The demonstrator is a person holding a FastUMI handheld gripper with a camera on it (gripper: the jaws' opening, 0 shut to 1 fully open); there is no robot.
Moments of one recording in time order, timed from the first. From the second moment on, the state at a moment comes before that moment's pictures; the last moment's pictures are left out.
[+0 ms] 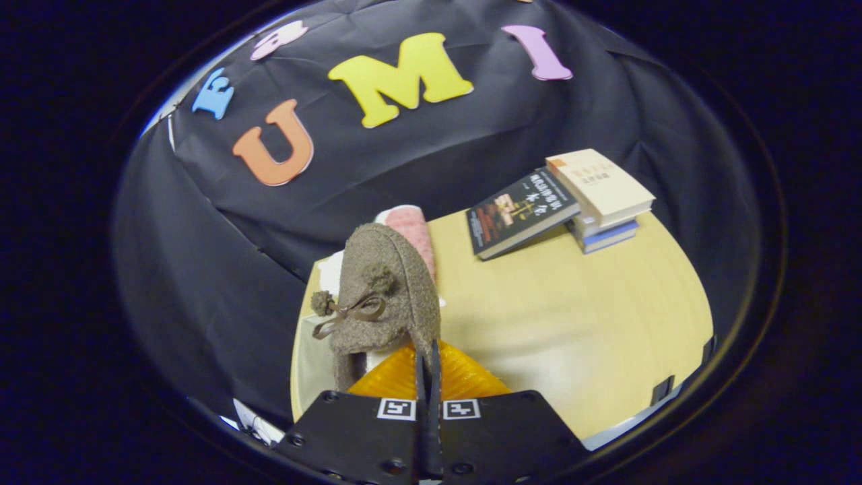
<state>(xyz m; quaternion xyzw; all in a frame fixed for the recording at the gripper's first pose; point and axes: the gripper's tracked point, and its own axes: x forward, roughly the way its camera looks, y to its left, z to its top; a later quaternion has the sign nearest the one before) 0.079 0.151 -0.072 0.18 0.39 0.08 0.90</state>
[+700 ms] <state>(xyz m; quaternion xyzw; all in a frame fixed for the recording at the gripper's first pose) 0.076 0.295 -0.159 0.12 0.44 0.04 0.89</state>
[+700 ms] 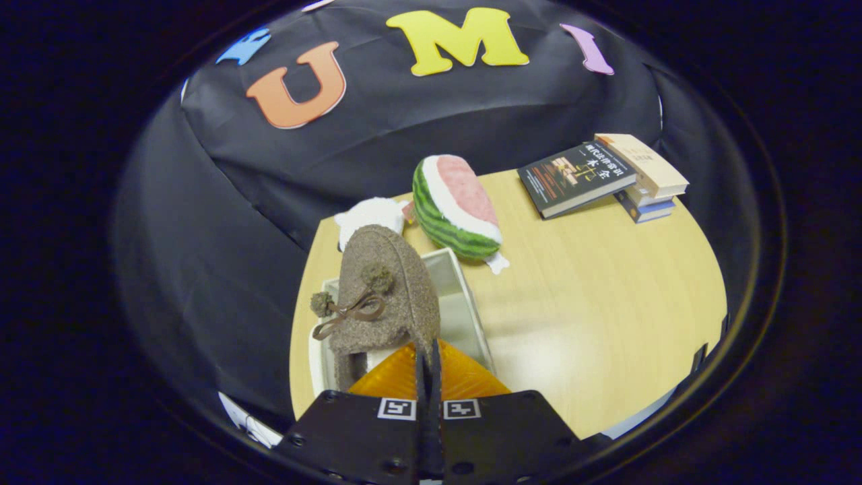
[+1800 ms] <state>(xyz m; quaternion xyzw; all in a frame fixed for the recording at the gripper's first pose) 0.090 0.298 -0.242 -0.02 0.48 -0.02 0.88</state>
